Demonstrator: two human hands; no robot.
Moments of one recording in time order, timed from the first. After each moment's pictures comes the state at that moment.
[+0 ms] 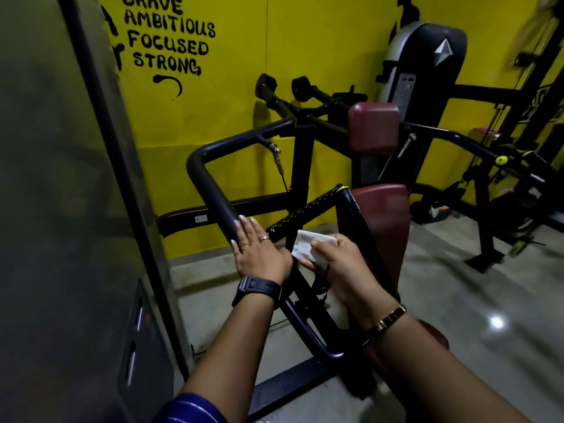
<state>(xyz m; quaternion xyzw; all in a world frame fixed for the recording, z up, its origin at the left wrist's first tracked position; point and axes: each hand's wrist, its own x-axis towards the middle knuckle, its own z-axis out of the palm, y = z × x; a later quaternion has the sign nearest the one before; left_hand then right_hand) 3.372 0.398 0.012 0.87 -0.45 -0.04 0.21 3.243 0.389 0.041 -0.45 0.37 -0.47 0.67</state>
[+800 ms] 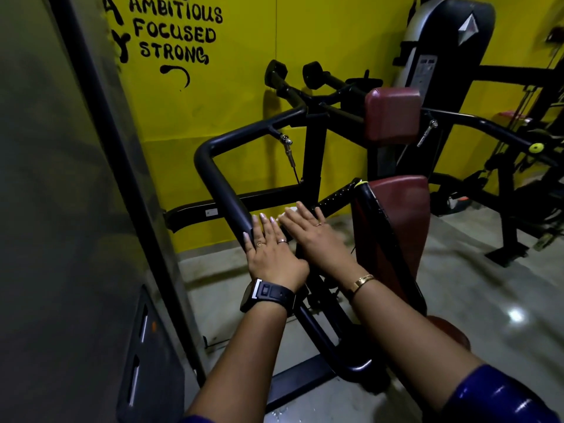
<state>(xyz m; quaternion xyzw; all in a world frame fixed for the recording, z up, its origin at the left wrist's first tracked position) 3.373 0.394 0.013 0.86 -0.50 -0.01 0.12 3.292 0.315 0.014 -0.94 0.30 -0.15 -0.06</state>
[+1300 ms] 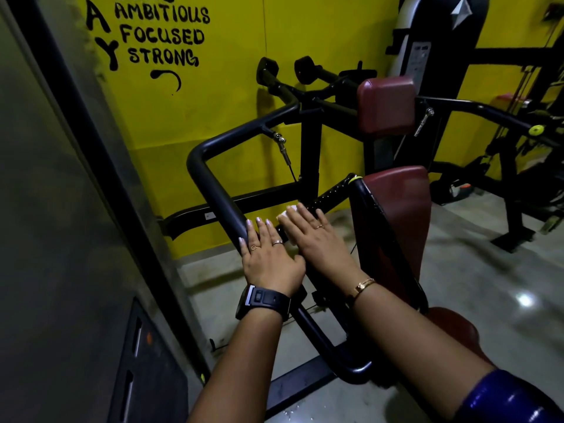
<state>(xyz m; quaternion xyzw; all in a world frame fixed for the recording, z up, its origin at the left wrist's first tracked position) 3.374 0.394 0.012 0.86 -0.50 -0.01 0.14 3.289 0.313 0.002 -0.93 0.33 -0.15 -0.11</state>
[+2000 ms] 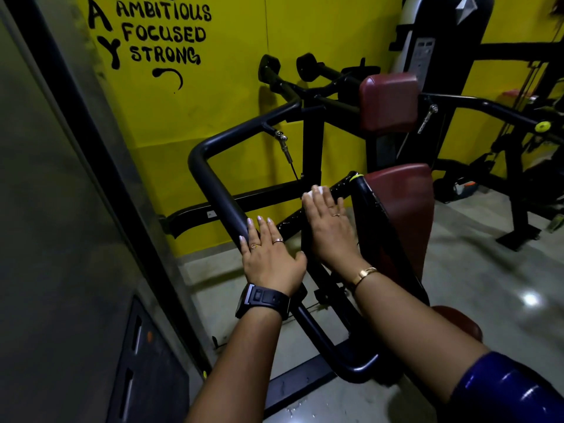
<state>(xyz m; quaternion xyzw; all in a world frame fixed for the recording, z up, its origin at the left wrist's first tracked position) 3.375 0.394 0.010 0.86 -0.50 0.00 0.14 3.283 0.302 0.012 -0.88 0.44 -0.17 -0.09</state>
